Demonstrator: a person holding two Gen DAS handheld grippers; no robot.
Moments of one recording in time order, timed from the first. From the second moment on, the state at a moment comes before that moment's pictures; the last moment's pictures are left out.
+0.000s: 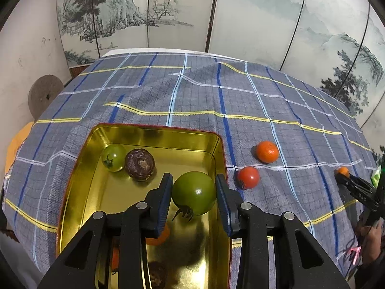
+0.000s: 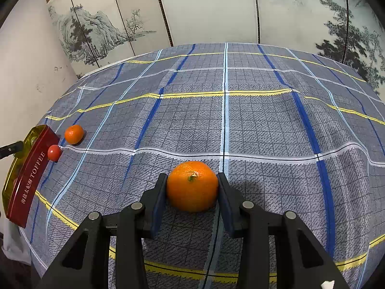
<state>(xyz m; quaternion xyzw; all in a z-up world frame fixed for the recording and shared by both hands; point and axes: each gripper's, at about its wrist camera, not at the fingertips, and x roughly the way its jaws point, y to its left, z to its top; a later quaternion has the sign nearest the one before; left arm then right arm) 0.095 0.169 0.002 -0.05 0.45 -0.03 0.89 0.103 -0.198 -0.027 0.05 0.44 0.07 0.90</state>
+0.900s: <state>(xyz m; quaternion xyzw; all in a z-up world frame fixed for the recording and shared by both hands) 0.106 0.158 -0.008 -0.01 0.45 -0.02 0.89 0.103 -0.196 -0.027 0.05 0.44 0.07 0.90</state>
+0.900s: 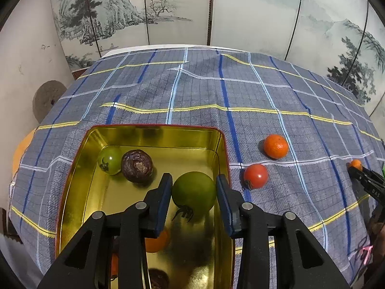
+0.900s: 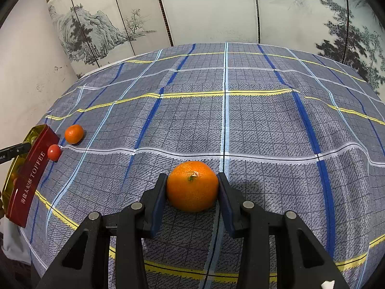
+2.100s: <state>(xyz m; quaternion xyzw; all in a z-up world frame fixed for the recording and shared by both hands) 0.009 0.146 0.041 0.00 0.37 0.06 0.93 0.100 -0.197 -0.027 0.04 0.44 0.07 0.90</state>
